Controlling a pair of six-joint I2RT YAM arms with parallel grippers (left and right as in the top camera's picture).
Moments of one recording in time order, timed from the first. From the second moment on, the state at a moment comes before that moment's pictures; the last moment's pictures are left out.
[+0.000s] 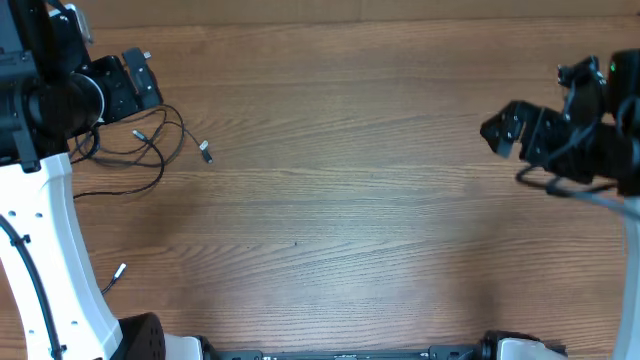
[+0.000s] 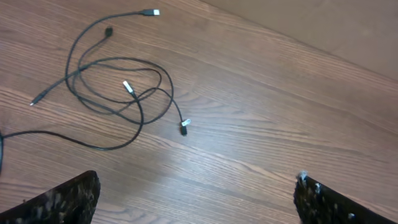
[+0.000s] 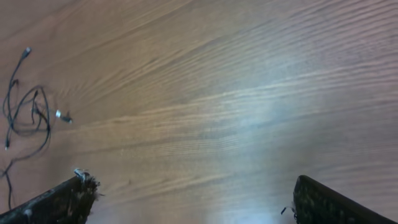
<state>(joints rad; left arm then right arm) 0.18 1.61 2.18 -1.48 0.10 -0.23 -0.12 1.38 1.77 -1.46 -0.31 0.21</state>
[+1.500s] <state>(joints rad) 0.18 1.61 2.18 -1.48 0.12 -0.23 -0.08 0.53 0.74 -0.19 -0.30 0.02</state>
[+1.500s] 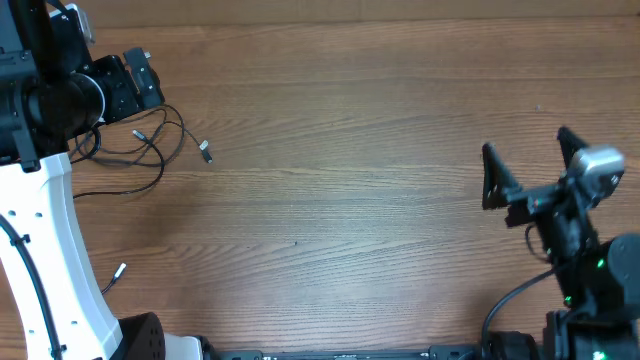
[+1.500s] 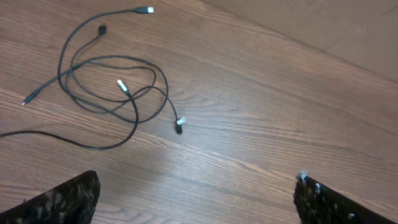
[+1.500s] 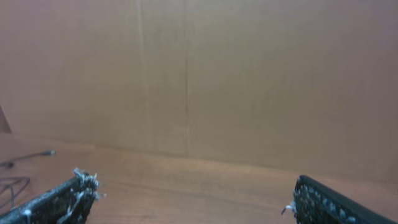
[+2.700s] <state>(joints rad) 0.18 1.61 2.18 -1.48 0.12 -0.23 -0.02 0.01 0.02 0.34 -0.19 -0.13</state>
